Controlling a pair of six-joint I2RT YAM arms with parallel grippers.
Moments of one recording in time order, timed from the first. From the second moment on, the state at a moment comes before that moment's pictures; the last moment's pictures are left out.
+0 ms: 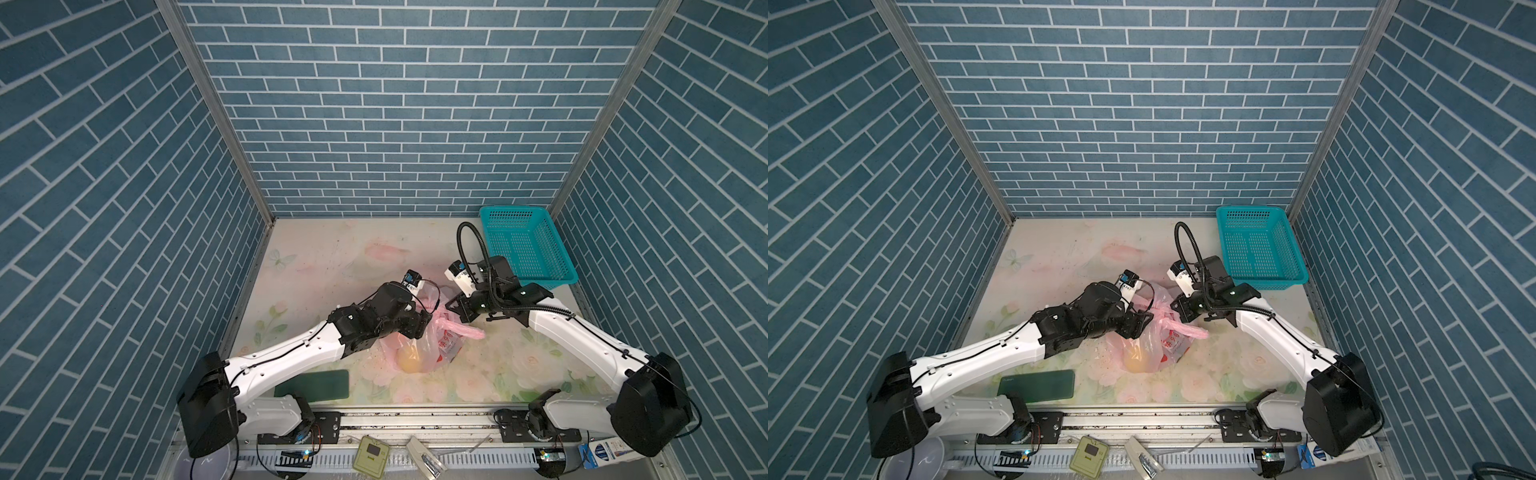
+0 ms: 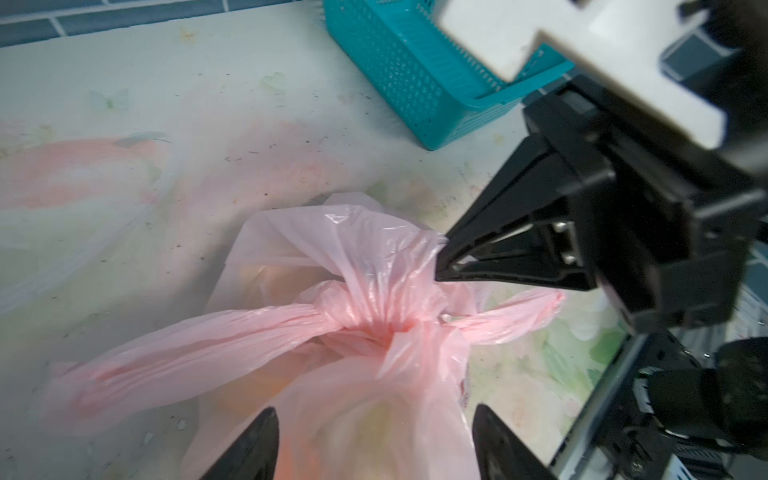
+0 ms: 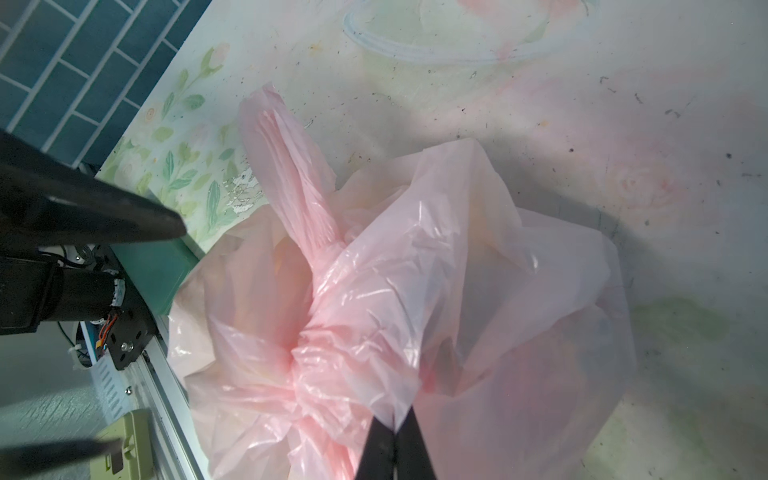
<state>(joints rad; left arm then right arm) -0.97 1.28 0.94 -0.32 -0.02 -0.37 0.57 1.28 0.93 -0.55 -0.42 0.03</state>
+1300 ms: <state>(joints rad) -1.04 1.17 0.76 -0.36 -0.39 -0.33 0.43 1.12 0.82 -0.51 -0.30 0.18</state>
